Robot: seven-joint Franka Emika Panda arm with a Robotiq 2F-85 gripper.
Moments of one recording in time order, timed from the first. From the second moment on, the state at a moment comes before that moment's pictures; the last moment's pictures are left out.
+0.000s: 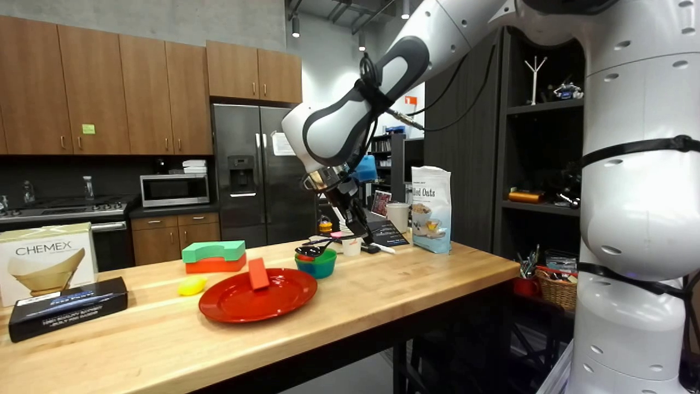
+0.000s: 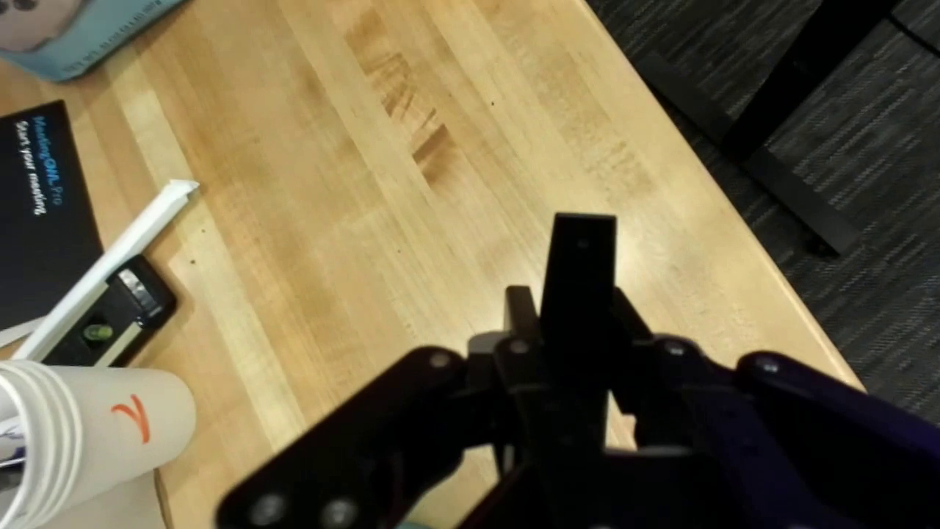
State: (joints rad) arm 0.16 0.04 0.15 -2.13 -0.43 1.83 -0.25
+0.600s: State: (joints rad) arm 0.16 0.04 0.15 -2.13 -0.68 1.84 -0.11
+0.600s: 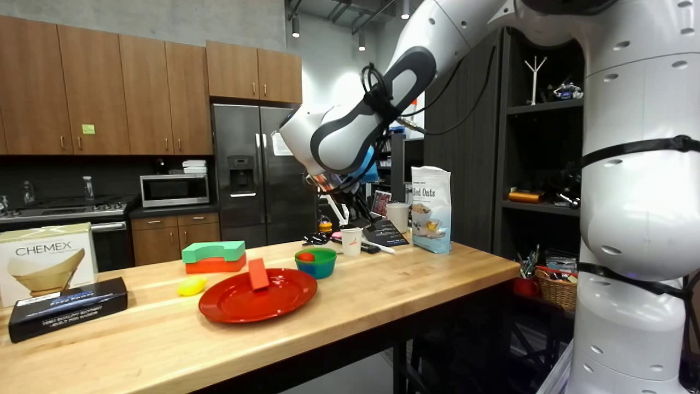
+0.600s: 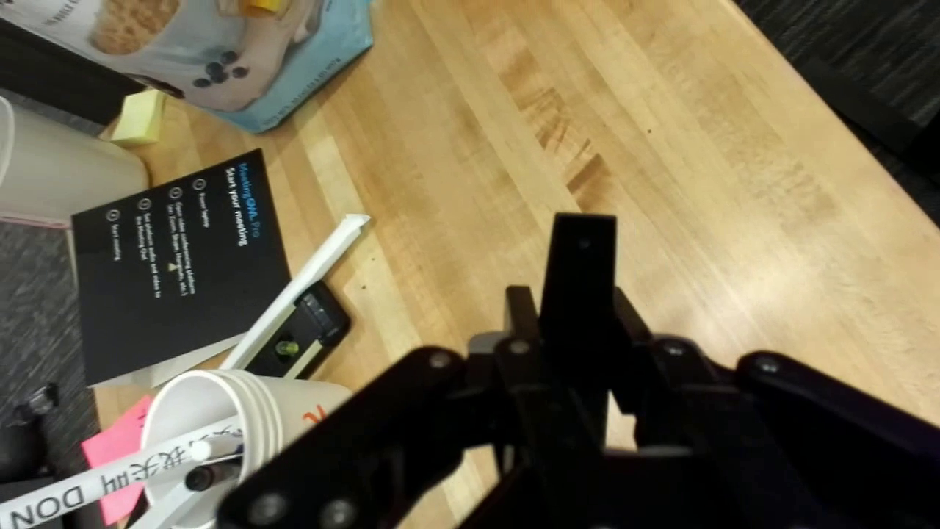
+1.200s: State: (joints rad) arm 0.18 0.12 0.16 -2.13 -0.97 1.81 -0.03
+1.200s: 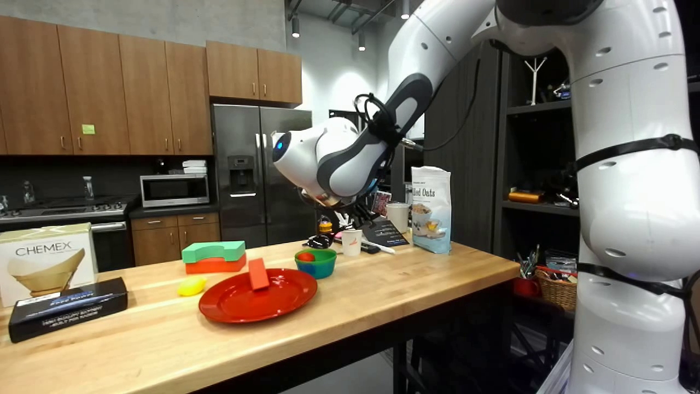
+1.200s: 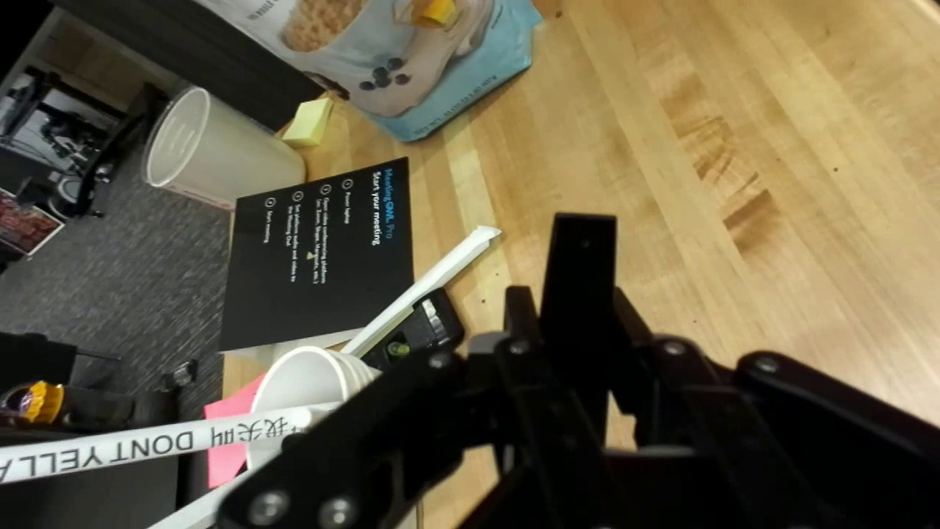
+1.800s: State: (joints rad) arm 0.21 0.17 0.18 -2.11 -1.11 1.76 -0.03
